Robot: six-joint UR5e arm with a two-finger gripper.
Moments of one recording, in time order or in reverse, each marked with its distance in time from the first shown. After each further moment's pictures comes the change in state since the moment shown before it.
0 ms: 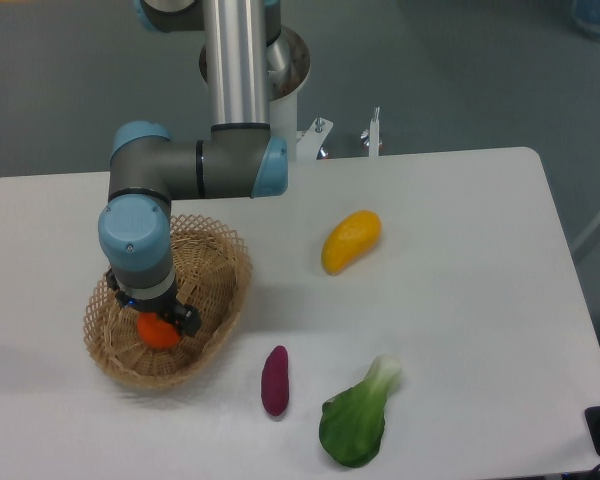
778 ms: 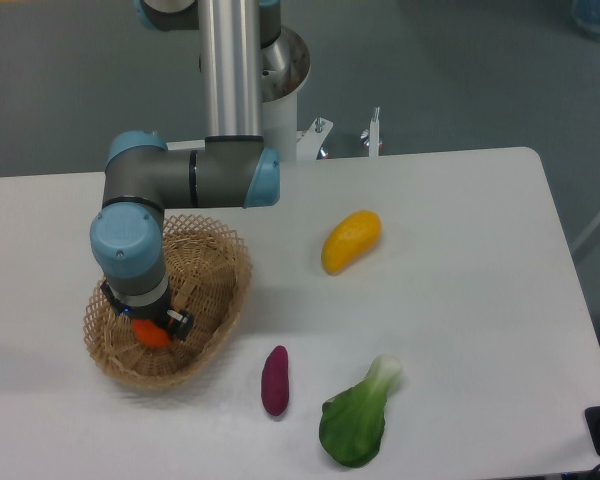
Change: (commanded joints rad) arm 0.009 0.038 0.011 0.023 0.002 -0.028
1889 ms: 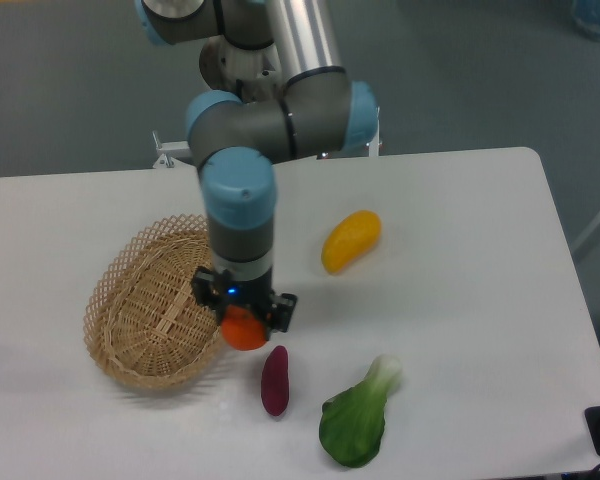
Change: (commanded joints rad) arm 0.302 0.109 0.037 0.000 0.006 0.185
